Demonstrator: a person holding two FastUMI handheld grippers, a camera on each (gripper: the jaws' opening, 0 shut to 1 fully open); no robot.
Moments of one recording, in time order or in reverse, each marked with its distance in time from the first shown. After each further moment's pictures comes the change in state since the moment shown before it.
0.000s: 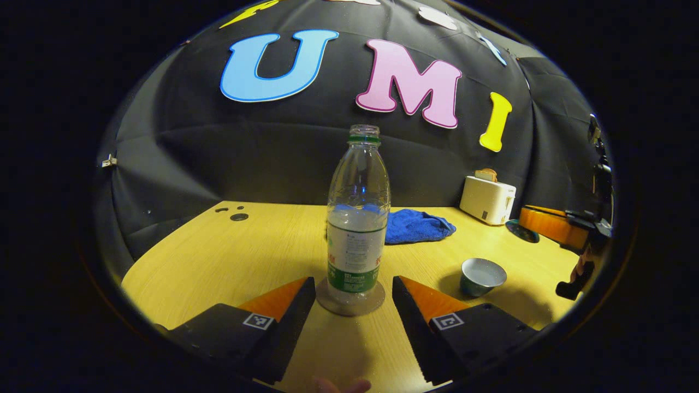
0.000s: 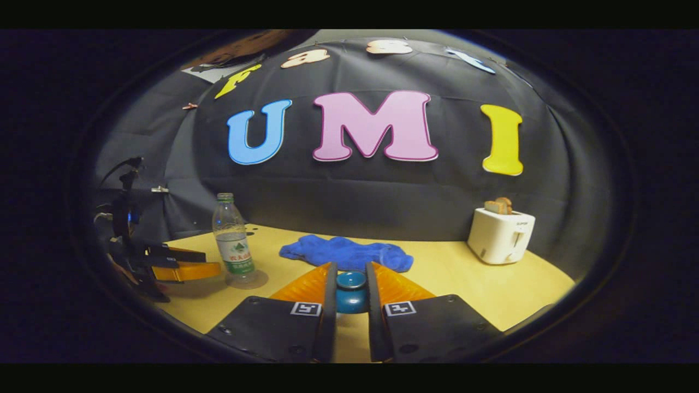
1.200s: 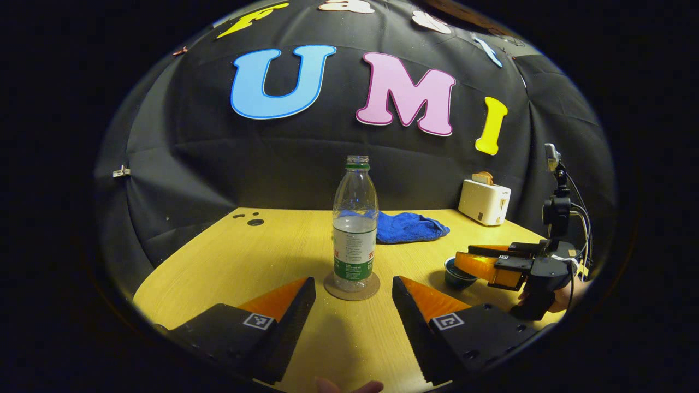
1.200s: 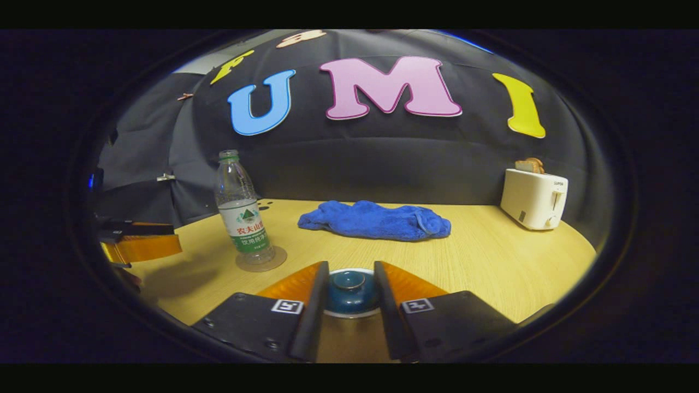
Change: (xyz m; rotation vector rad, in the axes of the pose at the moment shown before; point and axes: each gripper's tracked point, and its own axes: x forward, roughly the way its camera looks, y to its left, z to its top) left arm -0.054 -0.006 0.013 0.016 -0.009 0.039; right arm 0.024 0.036 -0.071 0.057 0.195 0.063
